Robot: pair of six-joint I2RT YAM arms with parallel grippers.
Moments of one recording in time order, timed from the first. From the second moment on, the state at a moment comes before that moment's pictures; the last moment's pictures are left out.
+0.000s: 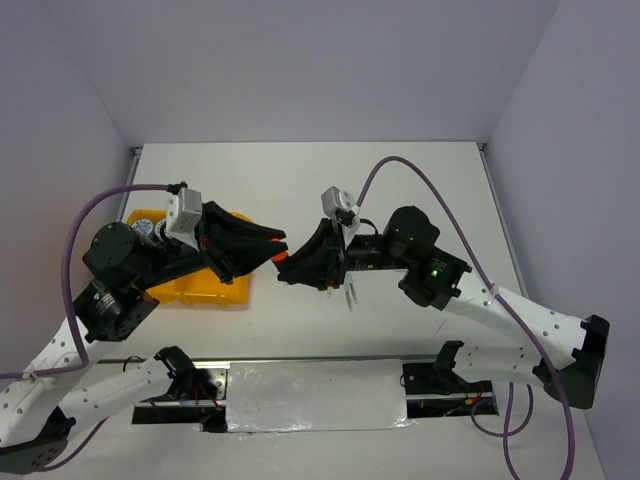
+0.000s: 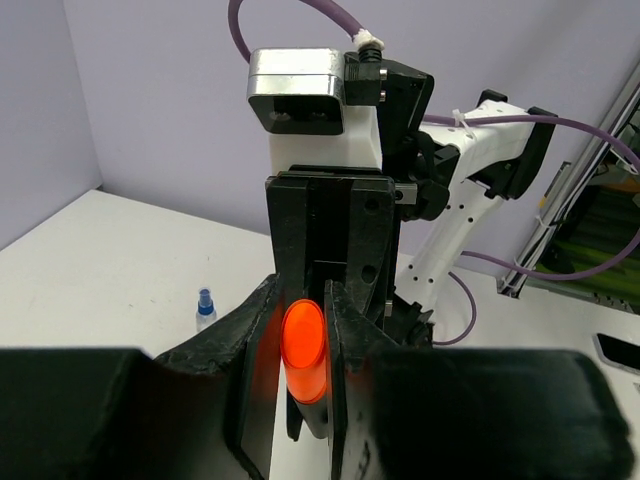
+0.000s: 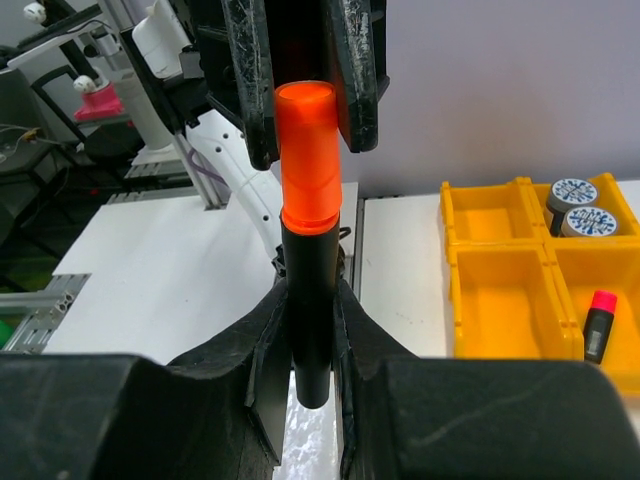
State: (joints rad) left arm -0.74 0.77 1.12 -0.09 0.51 -0.28; right arm 0.97 1.07 1.04 0.20 -0.65 0.26
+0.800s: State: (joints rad) left arm -0.72 0.70 0.94 0.13 0.39 -0.37; right arm 0.89 1.24 1.36 -0.20 -0.79 0.19
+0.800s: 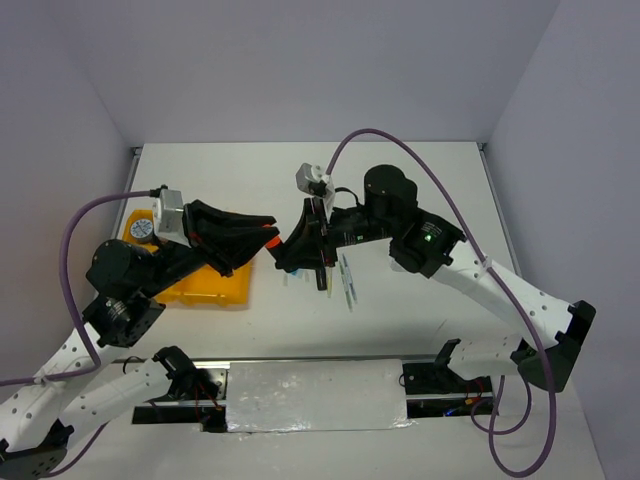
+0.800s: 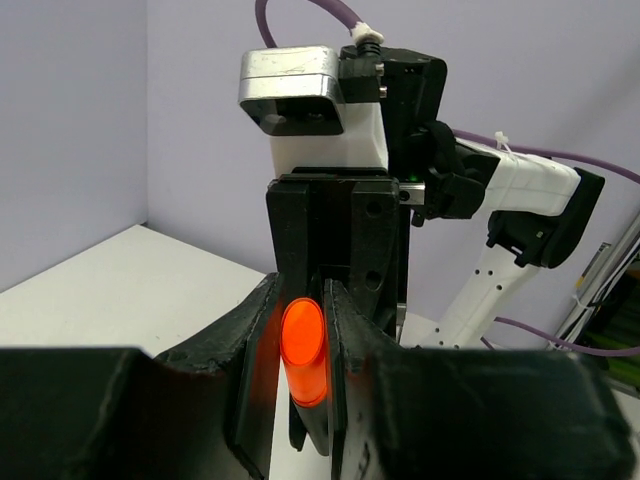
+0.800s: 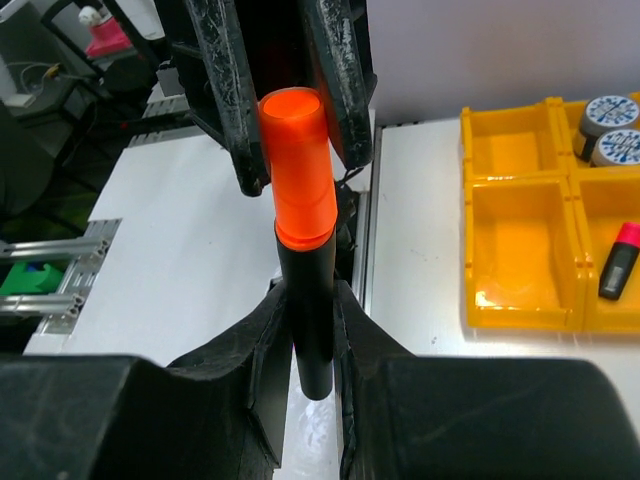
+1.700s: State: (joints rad) left arm -0.90 0.66 0.81 0.33 0.13 -0.43; right arm 0.85 1.40 1.68 -0.51 -1.01 0.15
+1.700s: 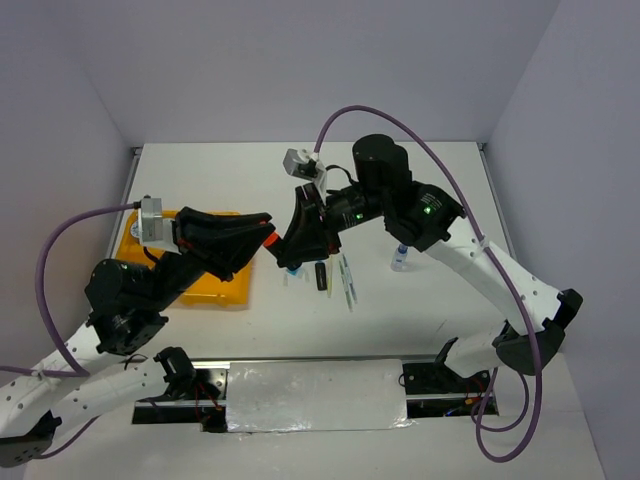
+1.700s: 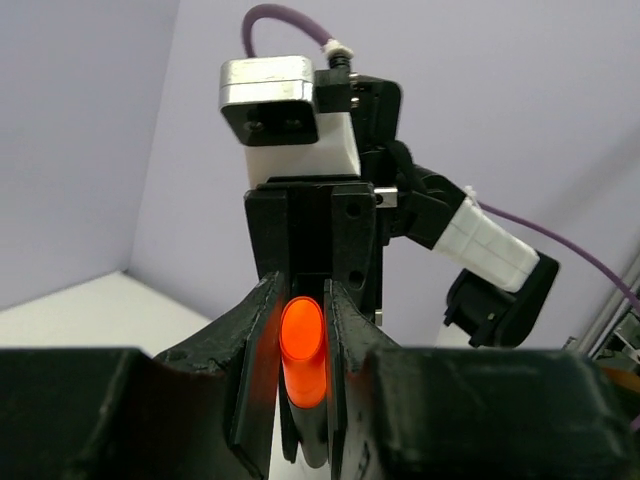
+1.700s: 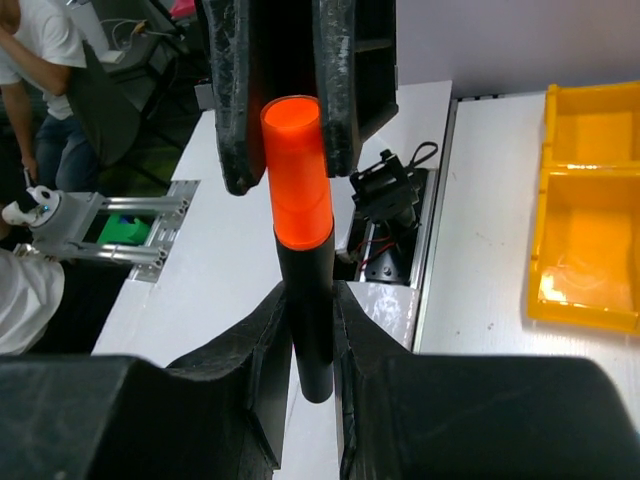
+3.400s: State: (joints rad) left arm -0.22 1.33 0.97 -0.30 -0.60 -0.90; right arm 0.63 0.72 0.62 0.20 -0.45 0.37
